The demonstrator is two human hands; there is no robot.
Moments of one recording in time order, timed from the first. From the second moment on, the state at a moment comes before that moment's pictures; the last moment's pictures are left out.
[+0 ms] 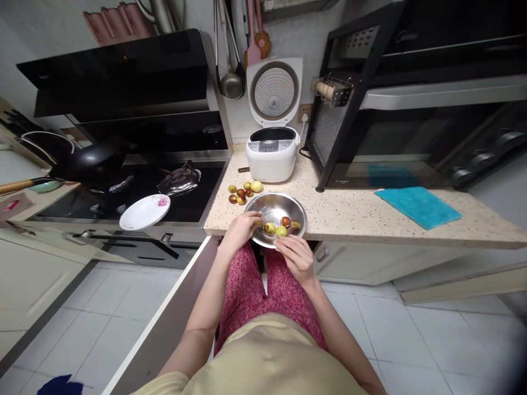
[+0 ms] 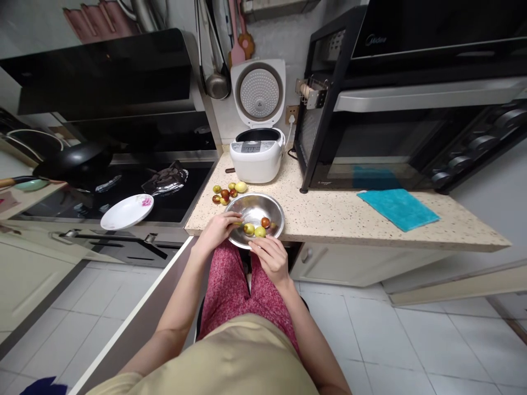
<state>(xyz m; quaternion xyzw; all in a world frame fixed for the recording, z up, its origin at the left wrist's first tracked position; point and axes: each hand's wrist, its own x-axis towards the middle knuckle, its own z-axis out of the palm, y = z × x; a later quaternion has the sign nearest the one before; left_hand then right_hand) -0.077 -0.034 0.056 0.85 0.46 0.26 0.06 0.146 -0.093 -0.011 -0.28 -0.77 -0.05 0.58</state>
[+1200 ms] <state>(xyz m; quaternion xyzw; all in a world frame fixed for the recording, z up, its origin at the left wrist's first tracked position) -0.096 0.074 0.025 0.76 0.50 0.42 0.00 0.146 -0.094 -0.010 -0.28 -0.77 -0.04 0.58</state>
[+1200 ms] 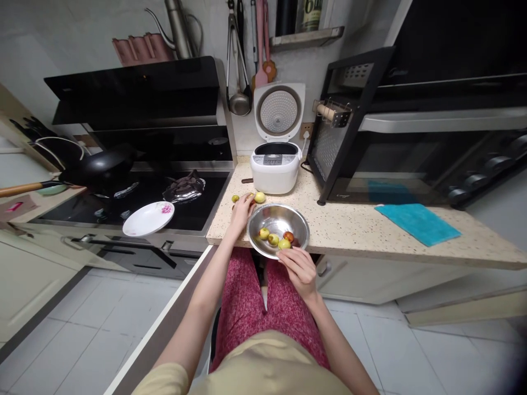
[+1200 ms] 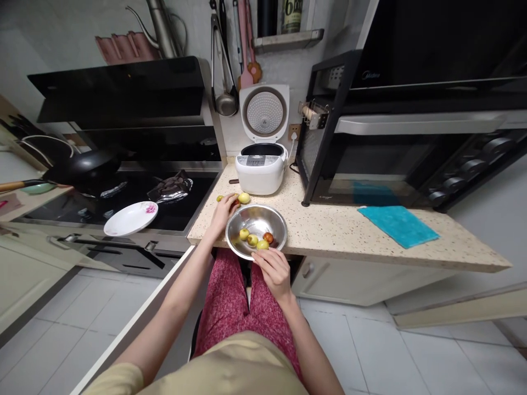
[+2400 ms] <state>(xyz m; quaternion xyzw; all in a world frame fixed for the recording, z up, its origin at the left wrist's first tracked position) -0.031 0.008 0.074 0.91 0.37 0.18 0.08 0.141 -0.090 -0.004 -0.28 -0.76 -0.06 0.59</state>
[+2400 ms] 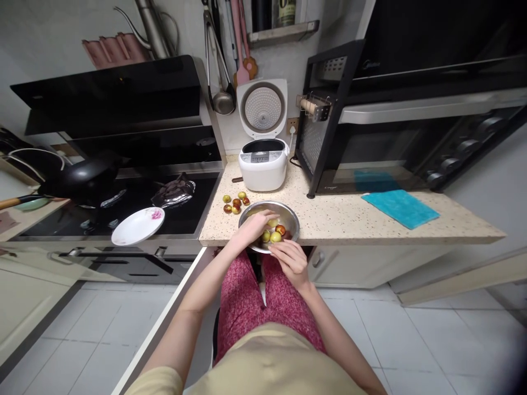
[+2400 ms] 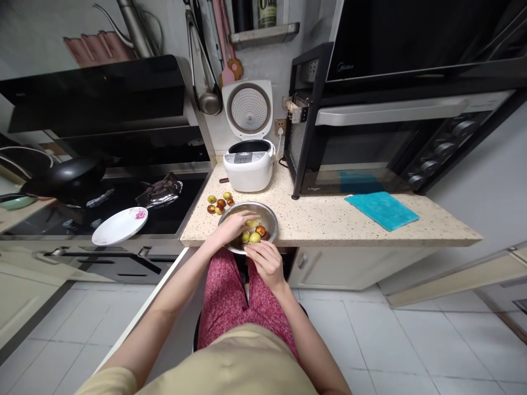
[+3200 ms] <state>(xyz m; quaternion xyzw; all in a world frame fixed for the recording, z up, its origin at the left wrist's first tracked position) -0.102 0.010 0.041 0.74 0.53 0.41 0.03 0.141 -0.092 -0.014 -0.29 -0.76 -0.04 0.59</state>
